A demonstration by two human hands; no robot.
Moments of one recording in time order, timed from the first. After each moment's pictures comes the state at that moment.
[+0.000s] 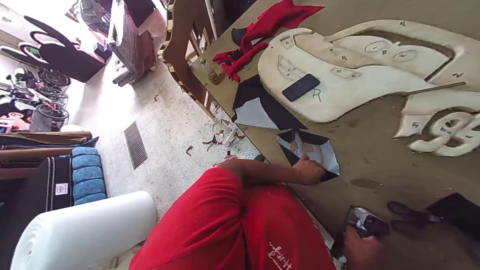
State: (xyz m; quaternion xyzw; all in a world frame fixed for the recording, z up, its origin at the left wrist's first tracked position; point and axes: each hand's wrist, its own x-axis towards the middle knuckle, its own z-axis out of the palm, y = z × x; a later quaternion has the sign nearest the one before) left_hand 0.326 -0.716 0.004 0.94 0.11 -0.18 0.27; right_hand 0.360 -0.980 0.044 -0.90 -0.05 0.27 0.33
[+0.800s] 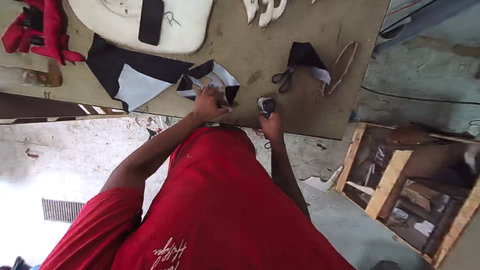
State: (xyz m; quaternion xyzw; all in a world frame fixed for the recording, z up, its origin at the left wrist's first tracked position) left_hand 0.302 -0.684 0.007 0.96 0.07 -0.15 0.22; right_hand 0.372 -0.975 0.043 -0.93 0.00 0.26 0.25
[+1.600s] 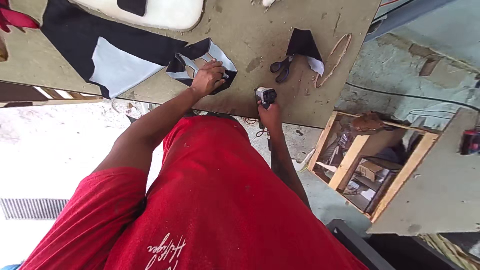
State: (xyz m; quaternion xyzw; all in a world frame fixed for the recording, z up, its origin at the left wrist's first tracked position) left_hand 0.341 -0.651 -0.075 0.93 -0.13 0.07 0.32; right_hand 0.371 -0.975 0.035 -0.93 0.01 0.29 0.23
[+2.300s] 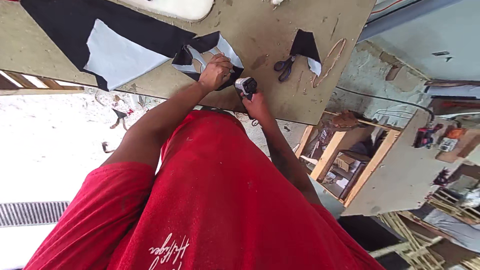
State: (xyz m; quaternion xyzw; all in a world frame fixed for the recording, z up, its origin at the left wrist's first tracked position) left_hand 0.342 -0.647 -0.079 0.91 -0.13 0.12 0.37; right_hand 0.352 -0.876 0.062 -0.92 -0.14 0.34 0.17
